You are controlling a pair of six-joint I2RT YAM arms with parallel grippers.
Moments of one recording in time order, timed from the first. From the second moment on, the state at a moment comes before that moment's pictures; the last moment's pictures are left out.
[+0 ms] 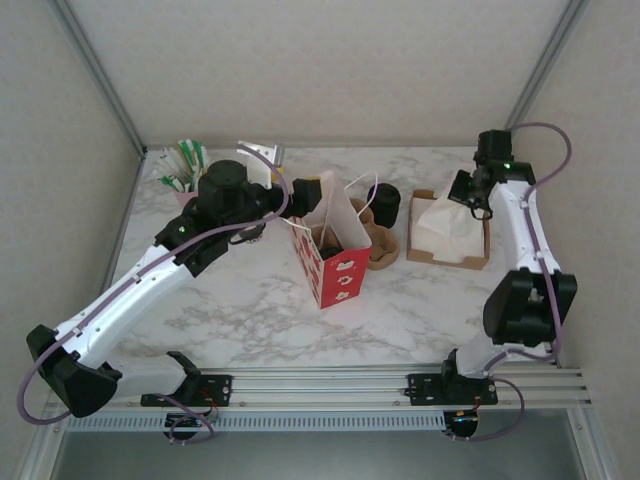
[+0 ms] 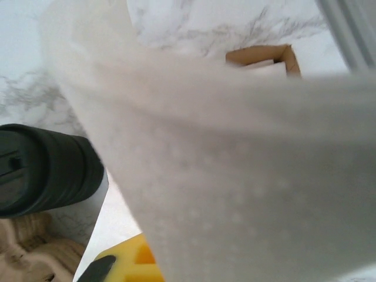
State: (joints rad) left arm -0.65 1.24 1.31 -0.27 0.03 -0.34; right arm -0.05 1.57 1.54 -0.95 0.02 0.28
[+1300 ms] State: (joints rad) left arm -0.84 1.00 1.28 -0.28 -0.05 -0.41; right arm 0.15 1.01 1.49 -0.62 -0.82 0.57
